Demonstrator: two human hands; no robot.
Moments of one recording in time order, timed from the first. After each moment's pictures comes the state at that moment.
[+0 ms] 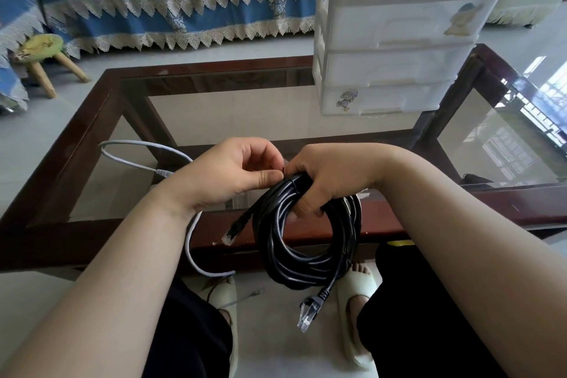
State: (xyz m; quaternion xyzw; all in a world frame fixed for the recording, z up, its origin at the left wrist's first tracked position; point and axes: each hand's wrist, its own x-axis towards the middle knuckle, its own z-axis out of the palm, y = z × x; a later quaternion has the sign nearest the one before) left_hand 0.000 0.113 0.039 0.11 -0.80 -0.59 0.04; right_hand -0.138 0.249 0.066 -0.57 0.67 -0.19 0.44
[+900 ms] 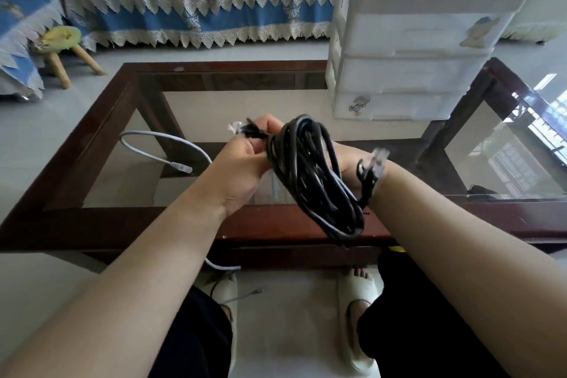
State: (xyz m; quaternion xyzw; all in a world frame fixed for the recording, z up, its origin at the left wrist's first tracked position) left_hand 0.000 0.127 0.028 0.06 -0.63 -0.75 0.20; right_hand -0.138 0.232 0.026 -0.42 0.41 -0.47 0.66
